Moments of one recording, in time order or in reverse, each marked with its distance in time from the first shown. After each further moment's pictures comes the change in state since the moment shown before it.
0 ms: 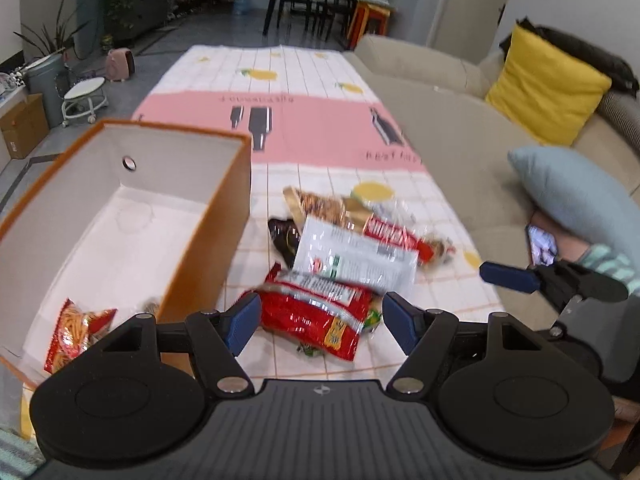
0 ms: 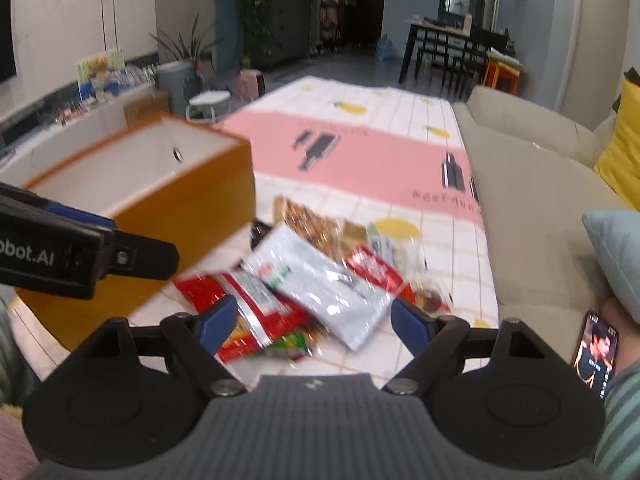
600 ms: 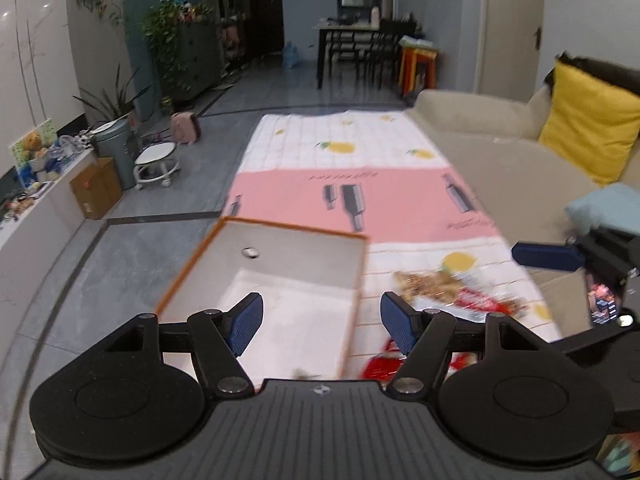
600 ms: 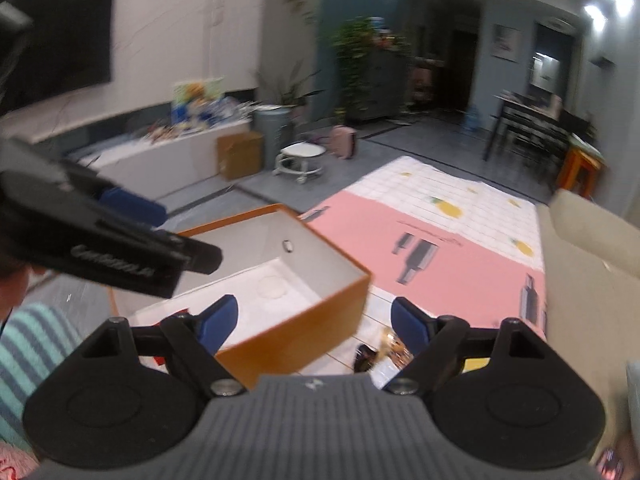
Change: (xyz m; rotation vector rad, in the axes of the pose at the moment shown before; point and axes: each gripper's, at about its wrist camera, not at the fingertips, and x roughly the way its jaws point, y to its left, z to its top) left arm -0.092 0.046 0.049 0.048 -0.170 0.193; right arm -0.051 0.077 0.087 -0.170 -0.172 0.198
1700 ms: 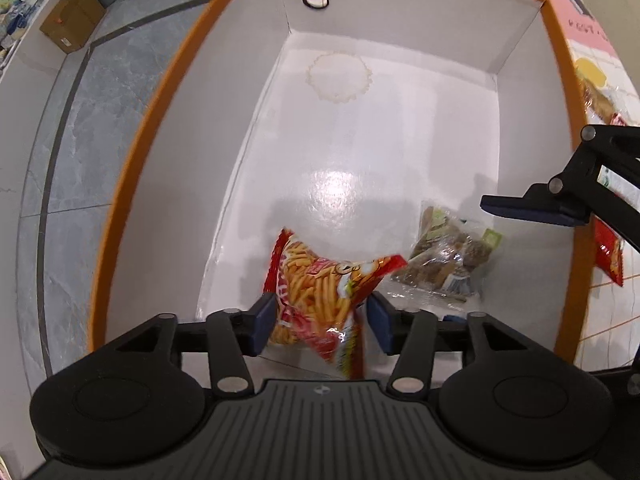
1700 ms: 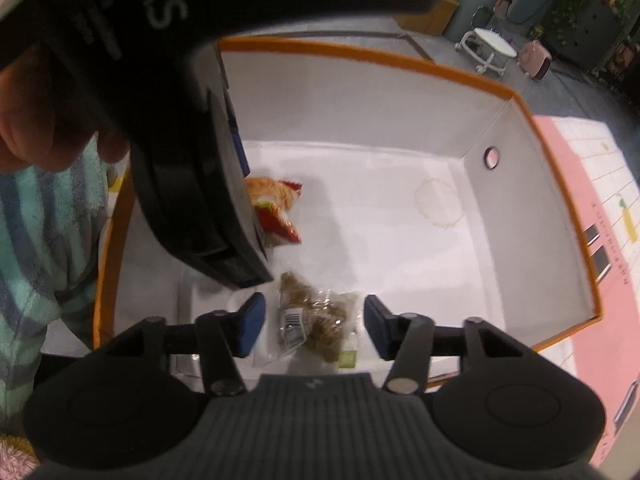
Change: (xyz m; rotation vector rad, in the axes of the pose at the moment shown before) left arm 0.159 0.108 -0.044 0.027 0.730 0.058; right arm 0.185 0.097 -0.007 -0.543 0.477 0.353
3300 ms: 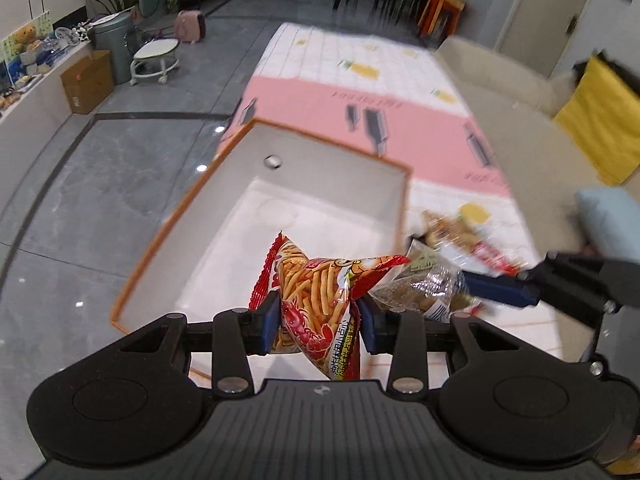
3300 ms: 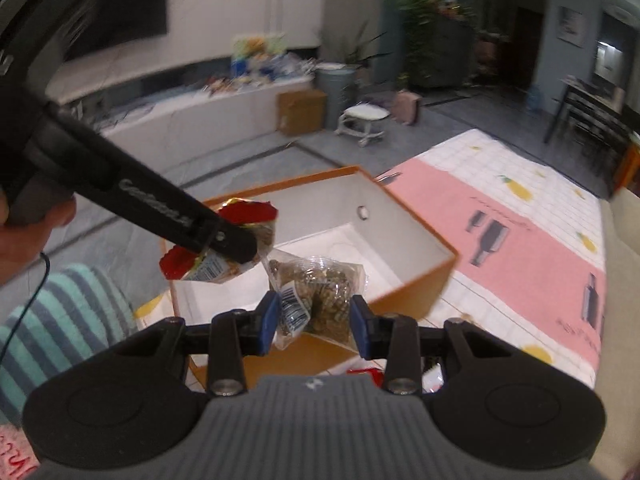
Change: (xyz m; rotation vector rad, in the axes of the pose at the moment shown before) left arm -0.119 -0.020 -0.051 -0.130 -0.419 -0.161; right arm -0.140 0.007 -0.068 0.380 -0.351 -0.158
